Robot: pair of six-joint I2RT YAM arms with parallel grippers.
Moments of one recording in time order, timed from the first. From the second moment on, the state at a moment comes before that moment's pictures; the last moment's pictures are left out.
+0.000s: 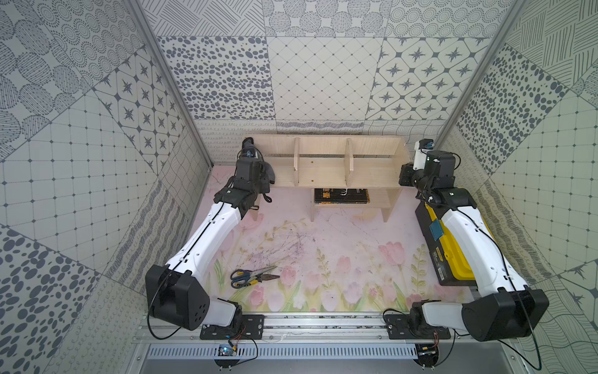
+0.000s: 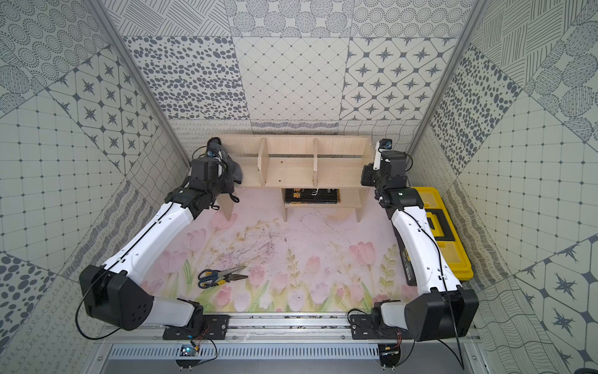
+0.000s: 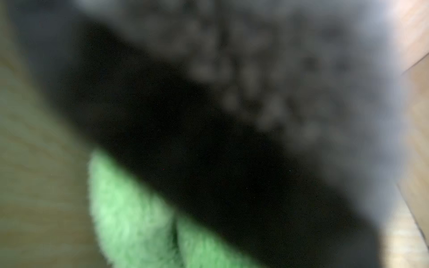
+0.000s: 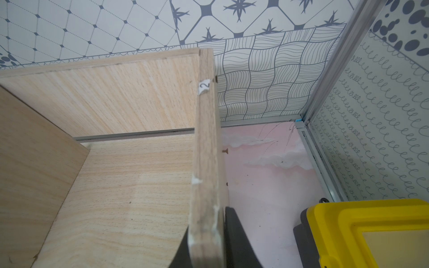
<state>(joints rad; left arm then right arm) -0.24 1.44 1.33 -0.45 -0.27 -0.18 0.11 1.32 1.36 -0.47 0.06 0.13</state>
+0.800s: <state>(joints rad) -0.15 1.59 1.88 -0.67 -0.25 -0.20 0.11 1.31 1.36 -0.47 0.02 0.13</state>
